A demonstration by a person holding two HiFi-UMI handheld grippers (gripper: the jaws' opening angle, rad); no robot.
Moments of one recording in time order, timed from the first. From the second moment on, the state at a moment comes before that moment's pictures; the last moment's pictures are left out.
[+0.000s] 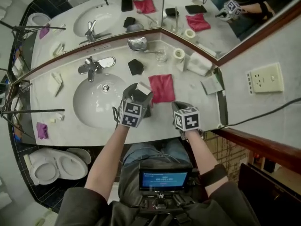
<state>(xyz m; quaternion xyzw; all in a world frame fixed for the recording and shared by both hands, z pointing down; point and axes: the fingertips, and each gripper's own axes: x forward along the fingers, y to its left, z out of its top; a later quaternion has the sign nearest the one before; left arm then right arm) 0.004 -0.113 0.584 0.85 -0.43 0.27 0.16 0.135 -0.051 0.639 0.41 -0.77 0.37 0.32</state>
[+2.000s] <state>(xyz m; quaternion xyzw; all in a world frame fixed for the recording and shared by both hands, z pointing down) -0.065 -0.372 0.603 0.86 -0.45 0.23 0.10 -0.087 -0.119 0.652 0.28 -0.85 0.33 0.30</state>
